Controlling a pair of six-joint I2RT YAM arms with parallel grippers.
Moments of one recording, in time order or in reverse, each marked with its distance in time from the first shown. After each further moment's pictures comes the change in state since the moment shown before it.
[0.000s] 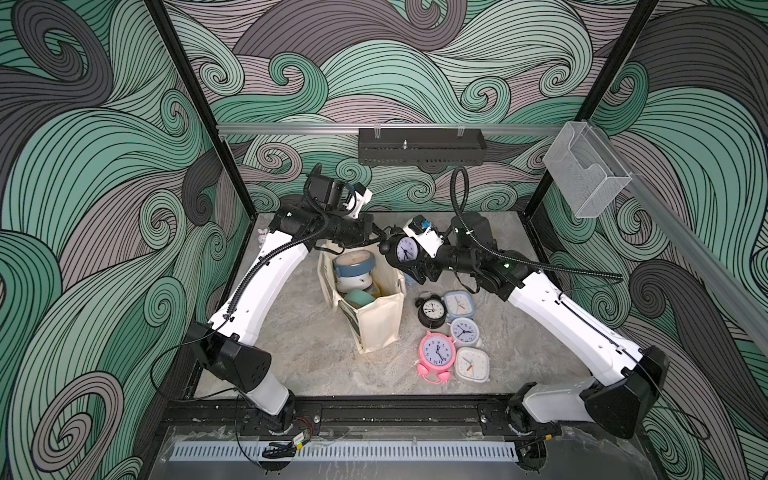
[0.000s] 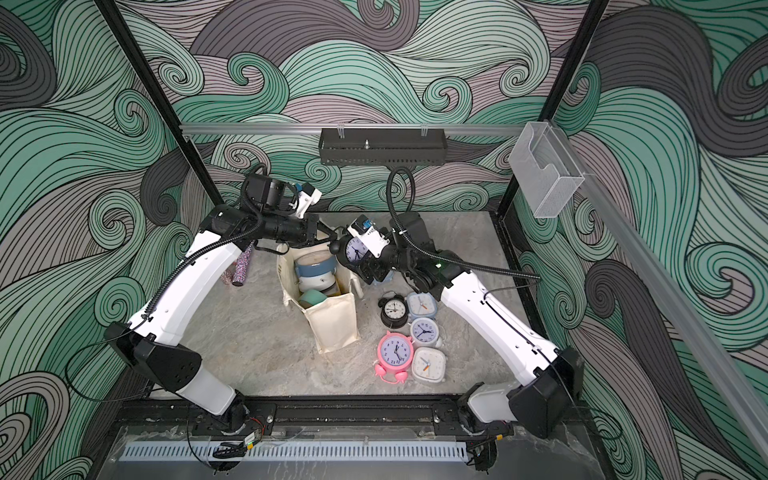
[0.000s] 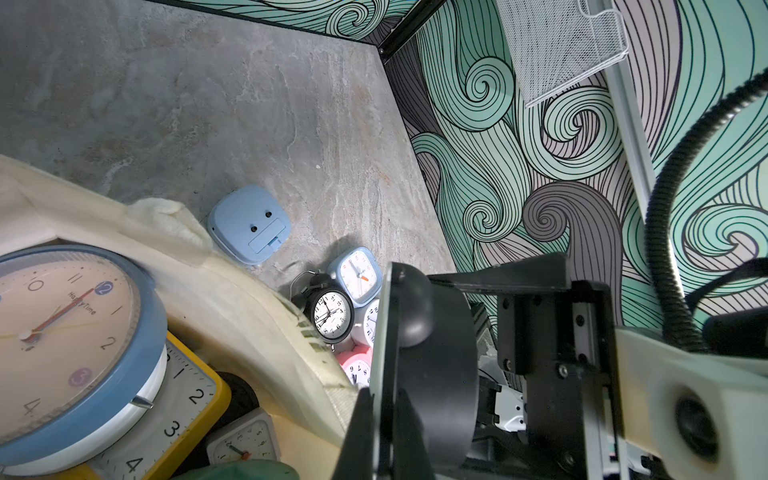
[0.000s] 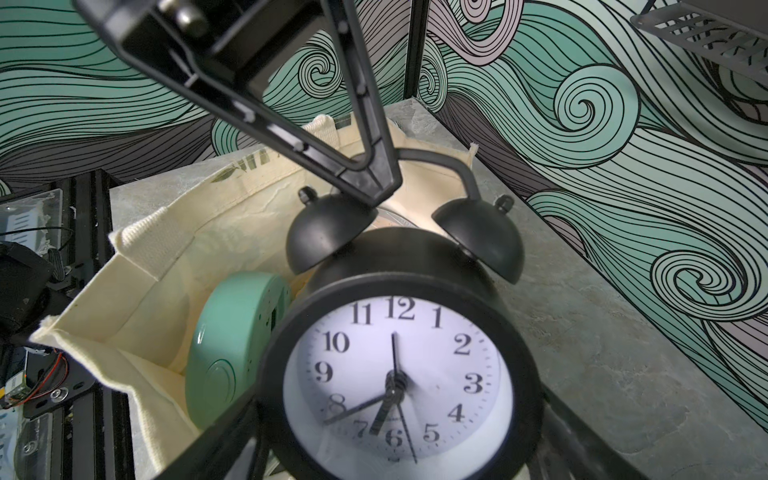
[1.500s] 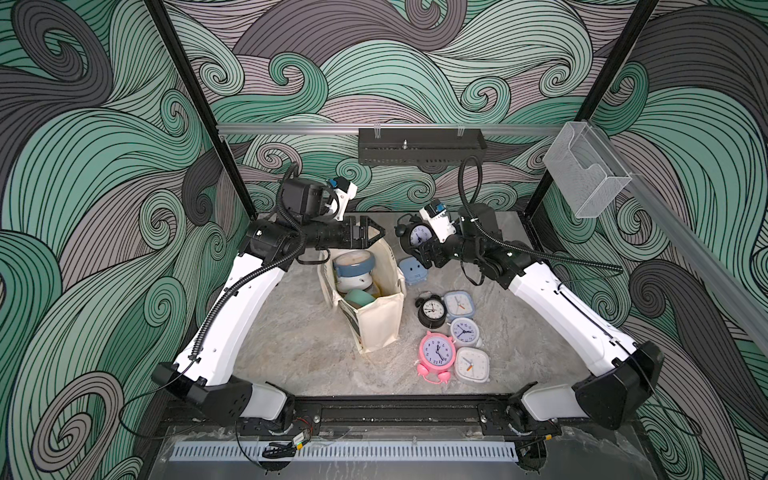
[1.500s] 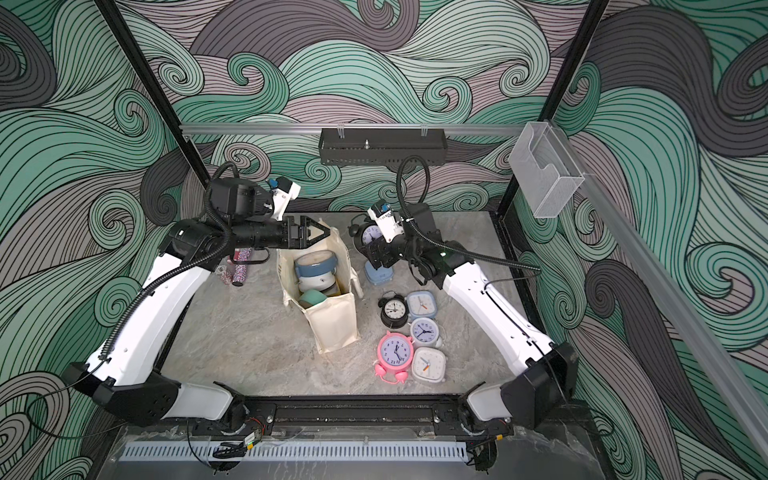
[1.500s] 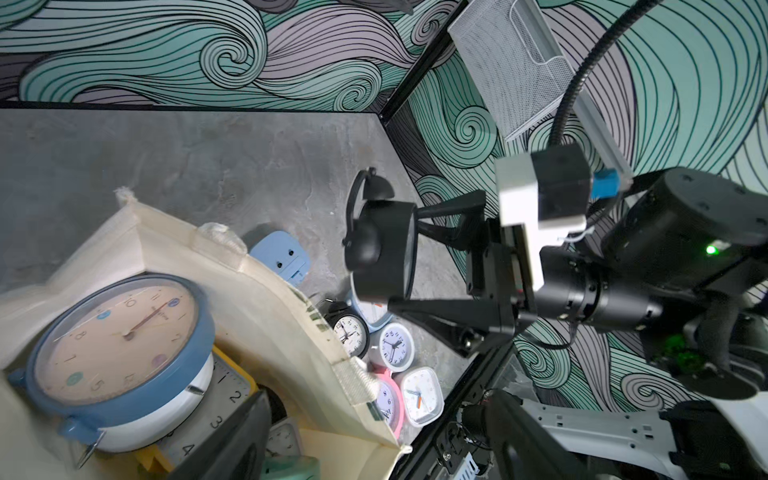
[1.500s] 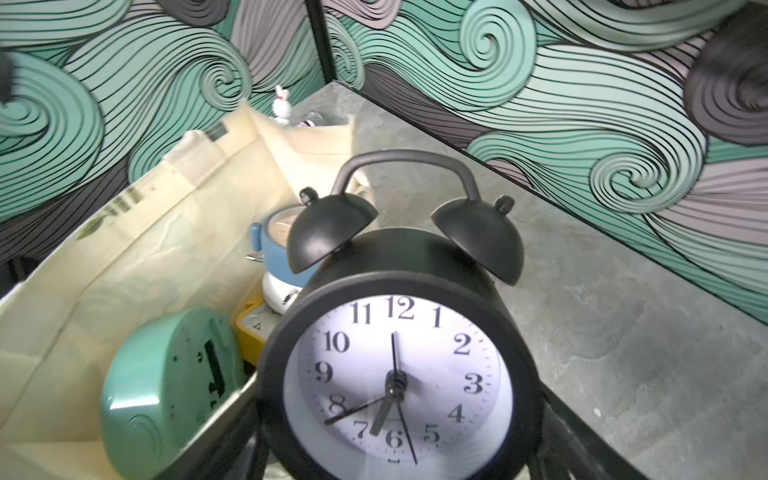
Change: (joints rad) left arm 0.000 -0.151 -0.014 0.007 -0.088 0.072; right arm -0.090 0.035 0.039 -0.034 0.074 0.151
